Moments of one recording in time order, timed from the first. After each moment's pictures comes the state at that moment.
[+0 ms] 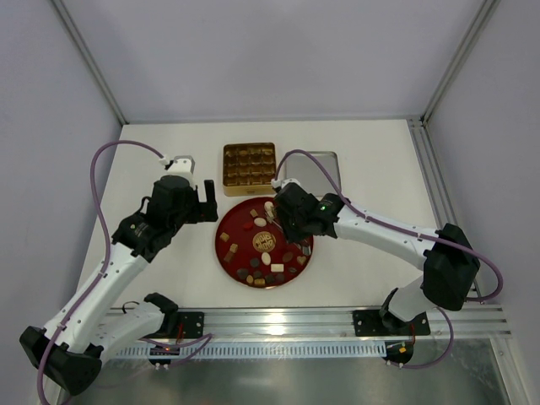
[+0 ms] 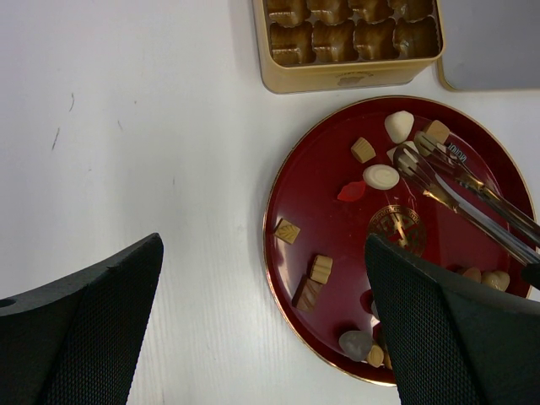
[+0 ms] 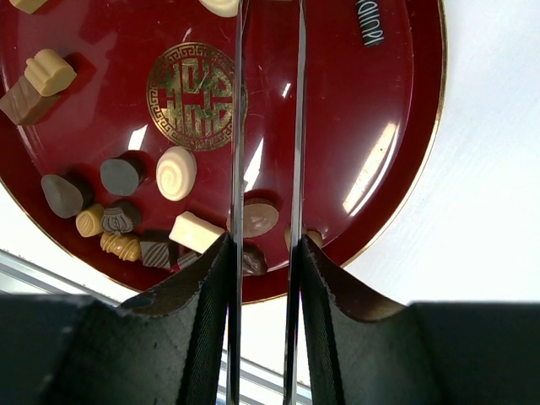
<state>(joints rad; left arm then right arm) -0.50 0.92 0.97 -0.67 -0.28 -0.34 0.91 1.51 1.15 -0.68 0.17 0.45</state>
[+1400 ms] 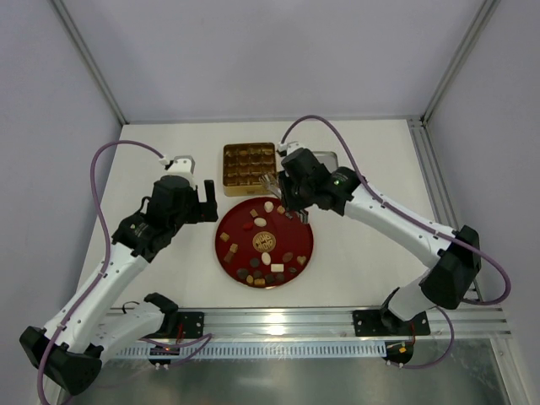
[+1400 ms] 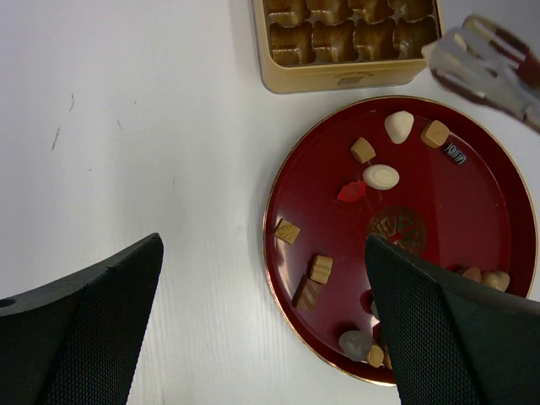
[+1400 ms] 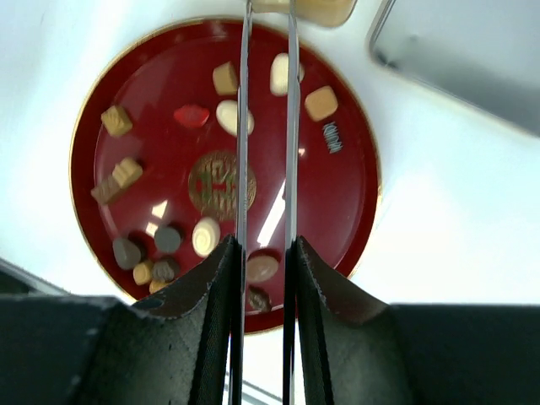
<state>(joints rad) -0.50 0.92 0.97 -0.67 -0.28 -0.34 0.84 1.49 1.38 -0.75 0.19 0.40</state>
